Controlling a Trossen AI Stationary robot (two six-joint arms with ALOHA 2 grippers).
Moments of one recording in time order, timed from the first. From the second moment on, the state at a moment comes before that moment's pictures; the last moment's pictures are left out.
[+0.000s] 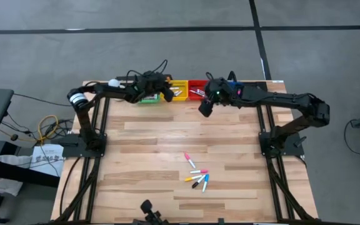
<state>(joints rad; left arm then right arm) 0.63 1.84 0.92 0.47 -0.04 -0.02 -0.33 1.41 1.12 -0.46 0.25 0.05</state>
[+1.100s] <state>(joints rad) 0.62 1.81 0.92 0.32 -0.01 0.07 -0.26 1.64 1.12 -0.26 0.20 0.08</state>
